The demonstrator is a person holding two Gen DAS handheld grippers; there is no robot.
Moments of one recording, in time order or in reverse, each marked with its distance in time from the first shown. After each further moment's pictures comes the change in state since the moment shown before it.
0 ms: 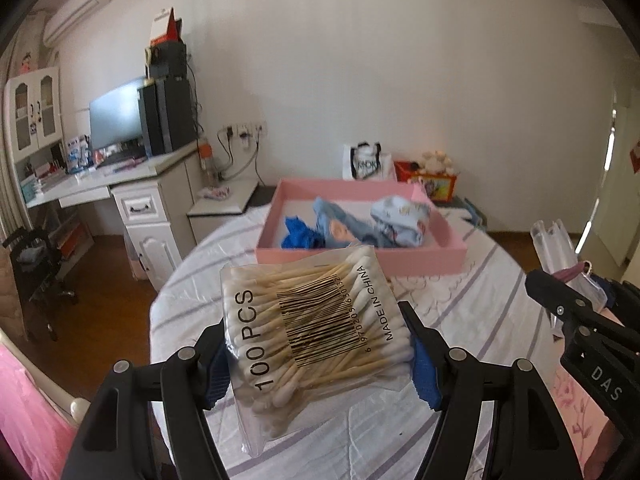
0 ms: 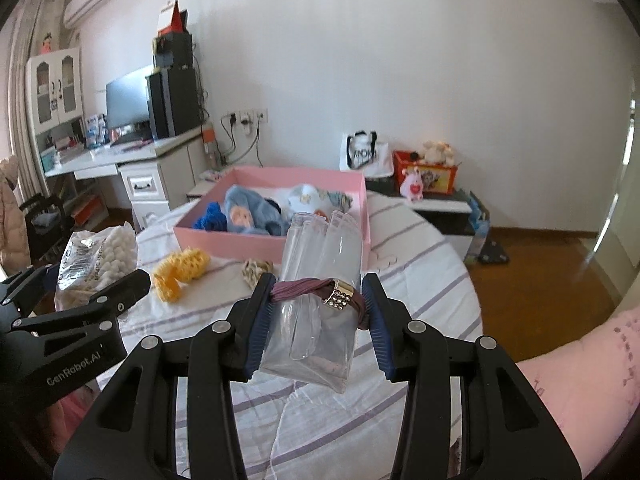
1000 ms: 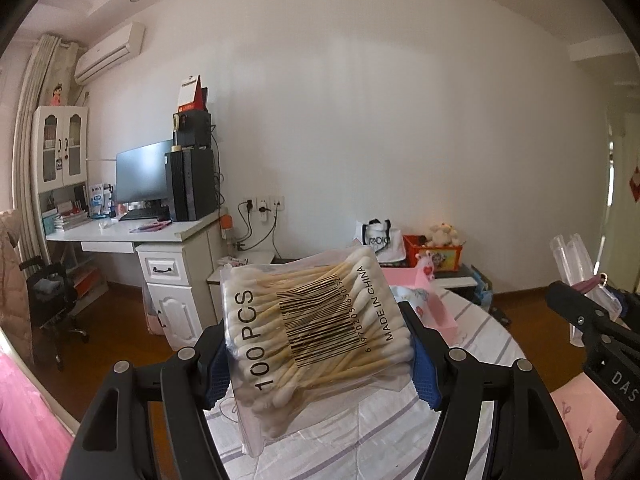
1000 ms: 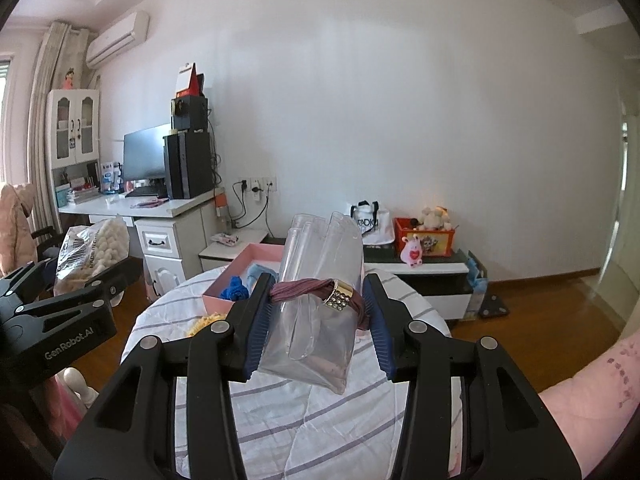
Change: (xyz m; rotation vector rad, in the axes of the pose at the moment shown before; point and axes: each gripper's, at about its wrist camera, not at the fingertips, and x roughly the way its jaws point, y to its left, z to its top) left arm -0.120 0.009 -0.038 -0.030 -0.257 0.055; right arm -0.085 0.004 0.021 -0.014 -0.241 0.016
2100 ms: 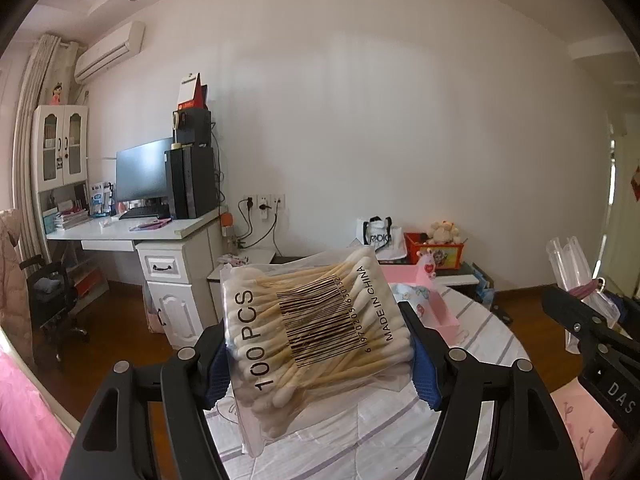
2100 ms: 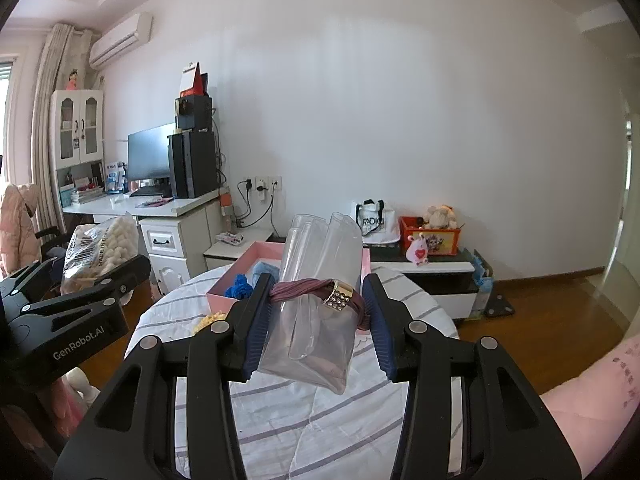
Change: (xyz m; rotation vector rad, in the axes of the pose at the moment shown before) left arm 0.009 -0.004 -0.004 0.002 0.011 0.005; right arm 0.004 -0.001 -0.004 0.005 0.008 0.019
